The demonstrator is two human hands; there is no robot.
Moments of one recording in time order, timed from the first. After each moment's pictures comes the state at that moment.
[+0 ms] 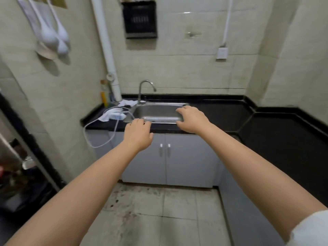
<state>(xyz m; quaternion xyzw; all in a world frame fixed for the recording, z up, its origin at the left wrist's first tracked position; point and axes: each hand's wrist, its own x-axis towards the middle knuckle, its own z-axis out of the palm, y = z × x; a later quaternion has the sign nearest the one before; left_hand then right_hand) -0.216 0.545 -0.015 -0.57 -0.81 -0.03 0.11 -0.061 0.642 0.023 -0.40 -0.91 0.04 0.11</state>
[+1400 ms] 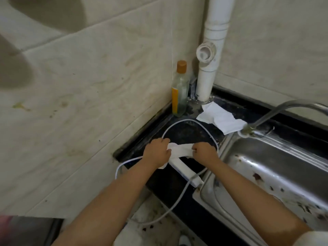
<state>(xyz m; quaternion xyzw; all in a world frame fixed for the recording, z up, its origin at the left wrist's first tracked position) -0.821 0.929 -0.201 -0.34 -0.92 -0.05 -0.17 -0.738 1.087 -0.225 -0.24 -0.94 0.22 -0.13</state>
